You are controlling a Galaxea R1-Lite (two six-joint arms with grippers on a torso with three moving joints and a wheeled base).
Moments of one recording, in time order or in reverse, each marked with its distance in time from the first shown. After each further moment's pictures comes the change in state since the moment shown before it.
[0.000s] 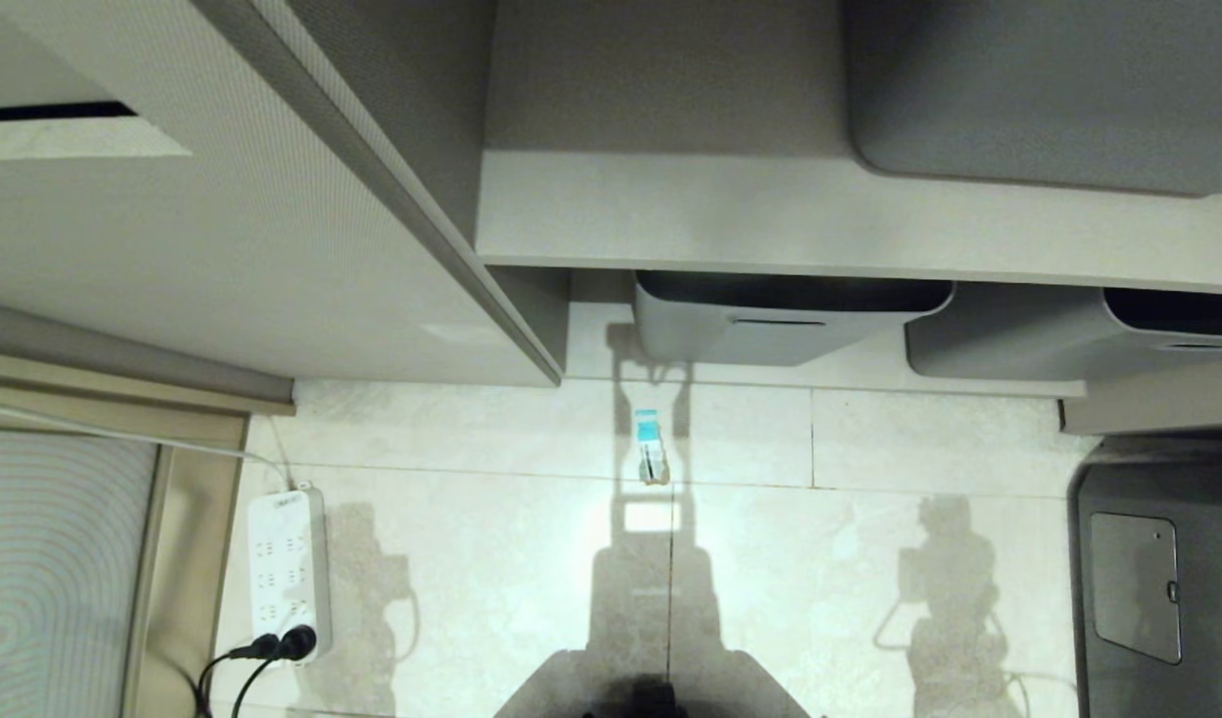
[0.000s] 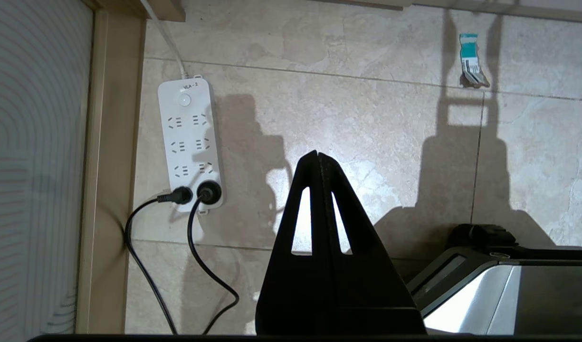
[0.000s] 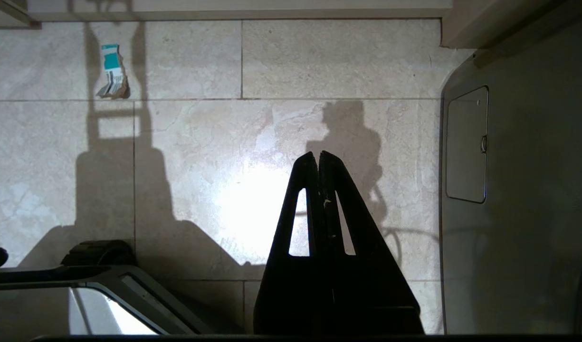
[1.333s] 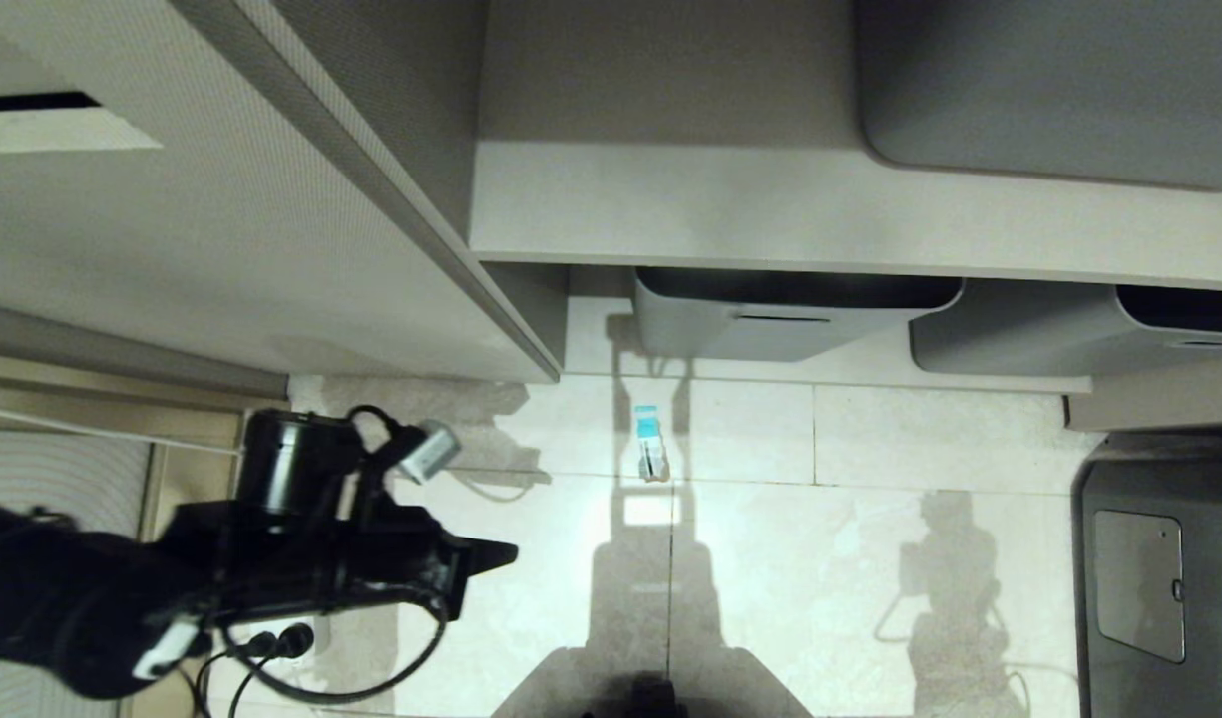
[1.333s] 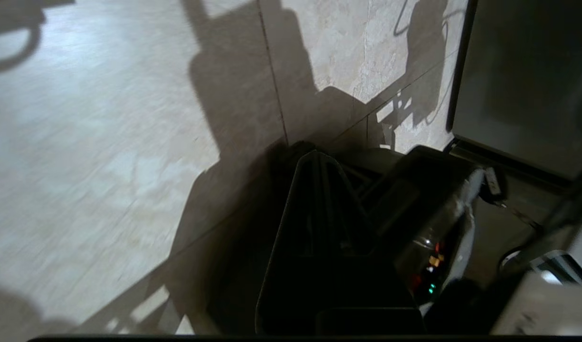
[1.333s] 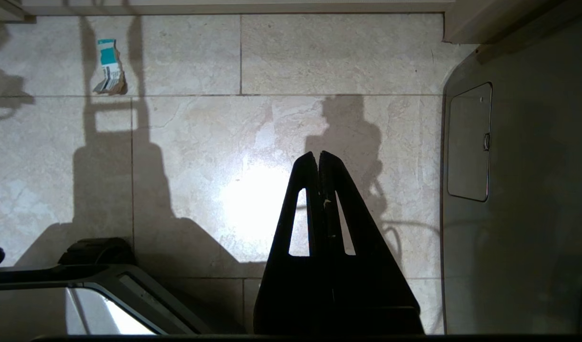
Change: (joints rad) left arm -0.426 1.766 -0.642 -0.537 -0.436 0.049; right arm 0.000 0.000 0.000 0.001 0.000 0.000
